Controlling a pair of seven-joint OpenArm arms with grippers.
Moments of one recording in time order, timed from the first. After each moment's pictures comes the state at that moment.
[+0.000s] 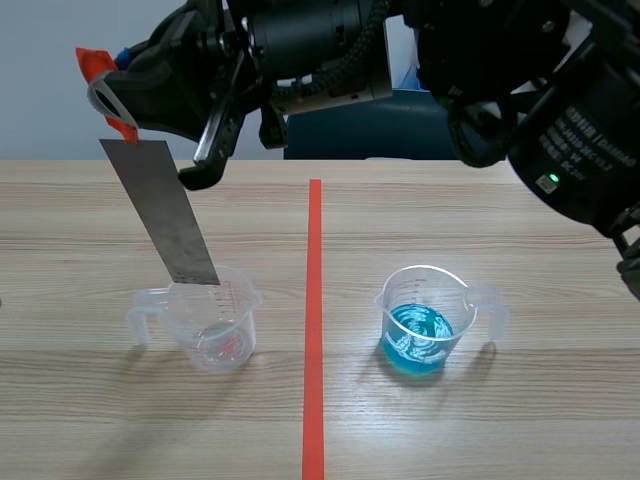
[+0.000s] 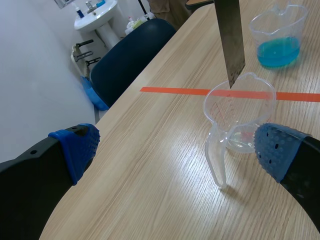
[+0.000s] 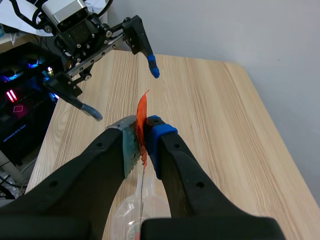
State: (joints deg) left arm 8.5 -70.7 33.0 67.7 -12.7 -17.4 -70.7; right arm 28.0 16.4 -37.7 99.4 38.3 45.3 -27.2
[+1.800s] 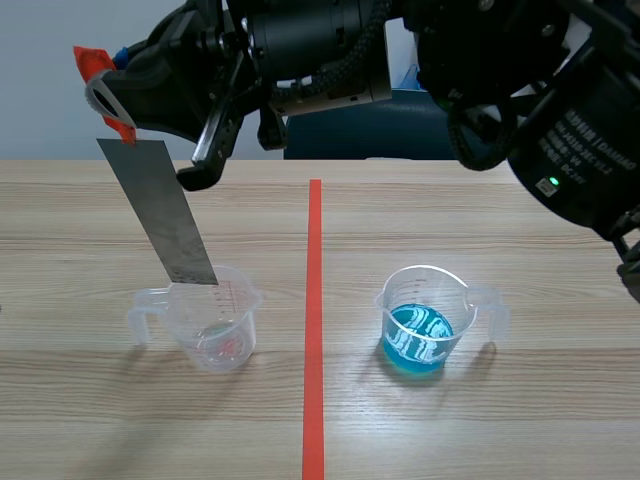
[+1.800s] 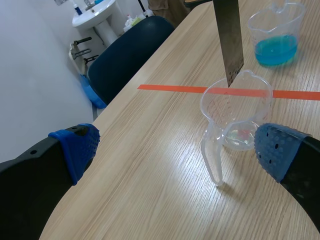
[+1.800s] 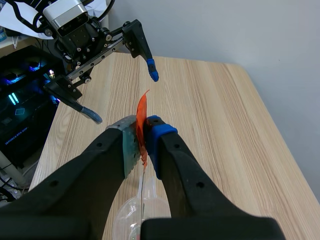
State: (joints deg) left arm 9.1 -70.7 33.0 67.7 -12.7 -17.4 -70.6; right arm 27.8 16.4 -37.7 99.4 38.3 45.3 -26.5
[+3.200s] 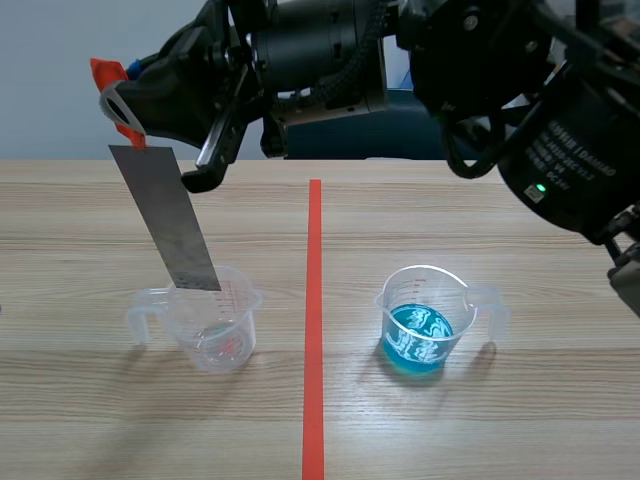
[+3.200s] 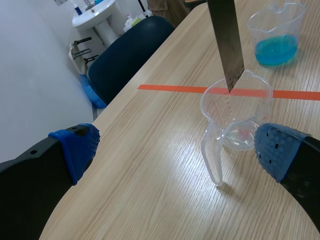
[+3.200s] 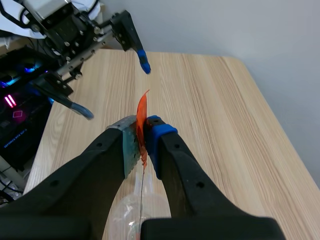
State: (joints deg) left arm 9.1 -70.7 33.0 67.7 -12.7 -17.4 -70.6; right arm 27.8 15.2 -37.7 95.5 36.5 45.3 -24.9
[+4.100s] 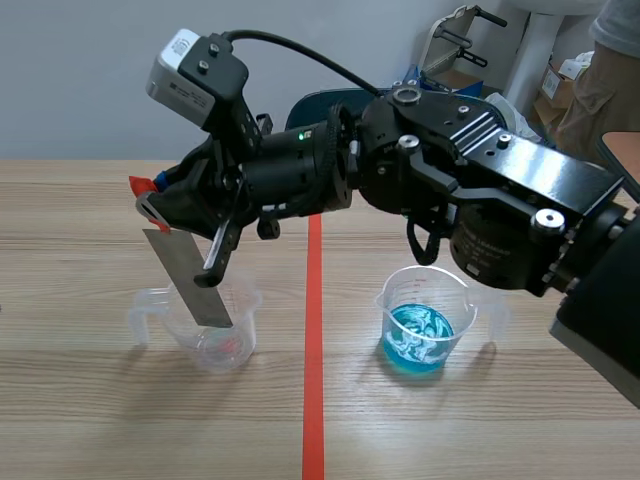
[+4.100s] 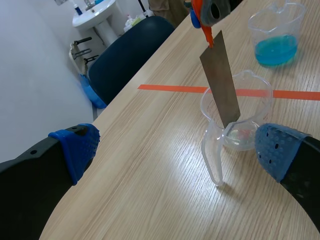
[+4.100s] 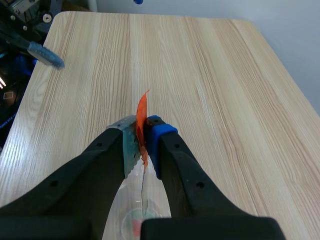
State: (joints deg) left arm 9.1 -70.7 33.0 67.7 -12.7 -17.4 -70.6; right arm 27.8 11.6 -45.3 76.2 16.8 45.3 -3.0
